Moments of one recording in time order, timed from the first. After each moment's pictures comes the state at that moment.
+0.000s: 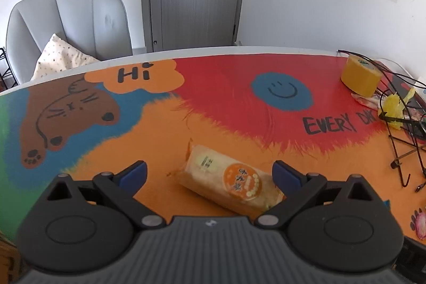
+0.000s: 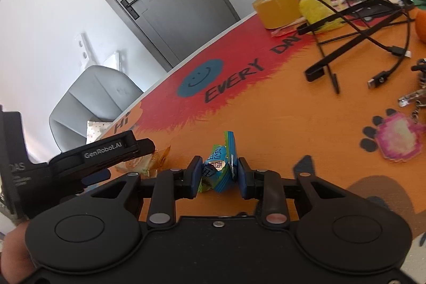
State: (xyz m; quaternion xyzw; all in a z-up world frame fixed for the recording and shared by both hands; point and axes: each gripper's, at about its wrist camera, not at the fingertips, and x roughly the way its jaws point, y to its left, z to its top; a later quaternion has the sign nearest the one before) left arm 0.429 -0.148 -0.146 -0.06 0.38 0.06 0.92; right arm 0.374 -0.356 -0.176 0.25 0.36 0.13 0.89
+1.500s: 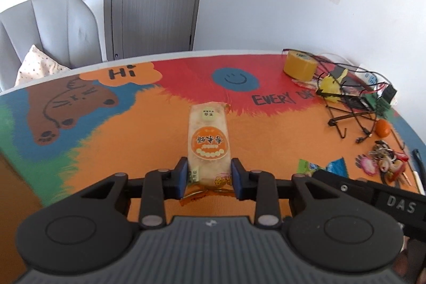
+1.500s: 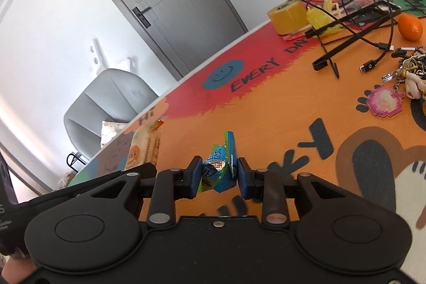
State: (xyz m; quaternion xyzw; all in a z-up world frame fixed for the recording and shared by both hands) left arm 0.324 -0.128 -0.115 -0.05 0.35 -0.05 0.93; right arm 0.315 -0.335 -0.153 0.25 0.33 0.14 0.90
